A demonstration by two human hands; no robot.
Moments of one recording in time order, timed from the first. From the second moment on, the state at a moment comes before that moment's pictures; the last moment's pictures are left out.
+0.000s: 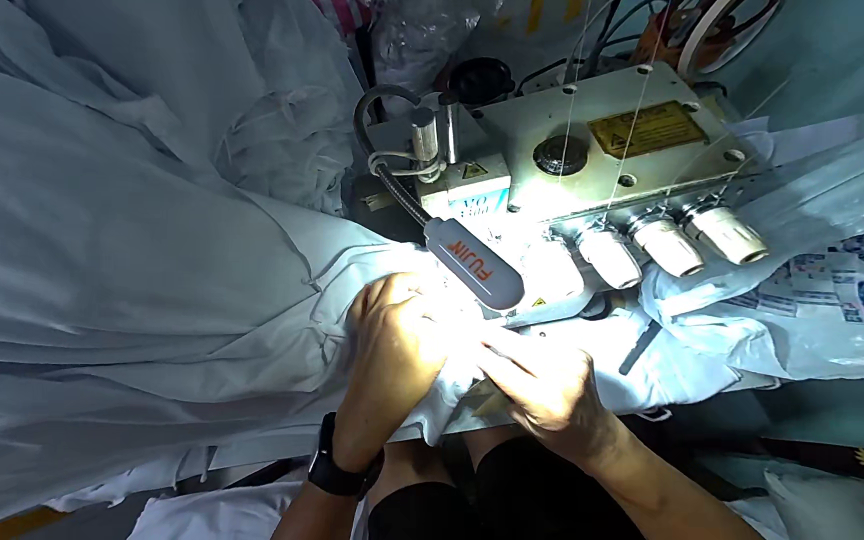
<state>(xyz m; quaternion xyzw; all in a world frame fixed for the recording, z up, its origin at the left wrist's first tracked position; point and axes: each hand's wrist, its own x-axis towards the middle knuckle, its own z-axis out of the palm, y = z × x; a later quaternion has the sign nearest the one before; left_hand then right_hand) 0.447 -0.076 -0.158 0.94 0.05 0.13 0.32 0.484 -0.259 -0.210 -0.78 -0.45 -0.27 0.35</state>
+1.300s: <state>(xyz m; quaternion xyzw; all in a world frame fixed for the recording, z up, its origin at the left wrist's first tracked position) 0.444 -0.070 -0.168 0.94 -0.01 0.23 0.25 0.476 -0.257 -0.204 -0.81 -0.43 -0.28 0.29</state>
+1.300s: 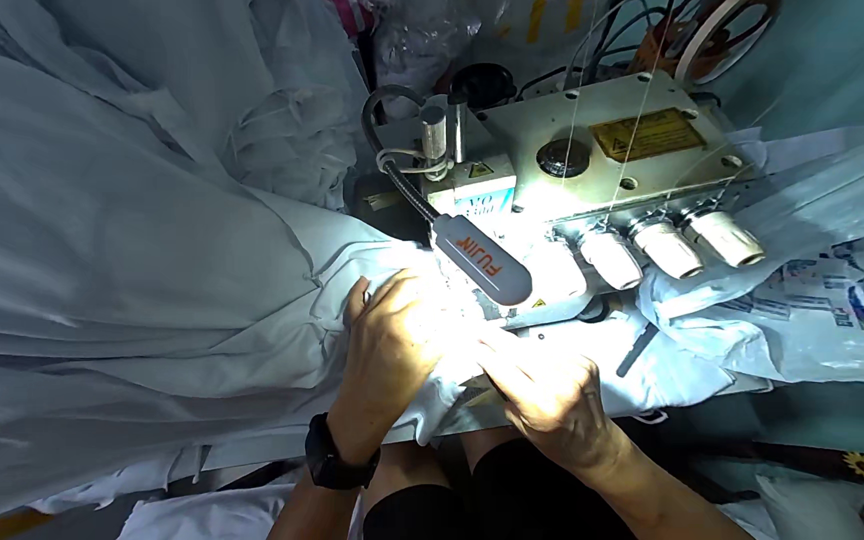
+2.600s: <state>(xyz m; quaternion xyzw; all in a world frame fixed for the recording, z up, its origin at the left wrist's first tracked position) 0.513 -0.040 -0.152 0.93 0.03 0.23 0.29 0.463 -0.232 -0.208 -0.79 -0.32 -0.23 0.47</state>
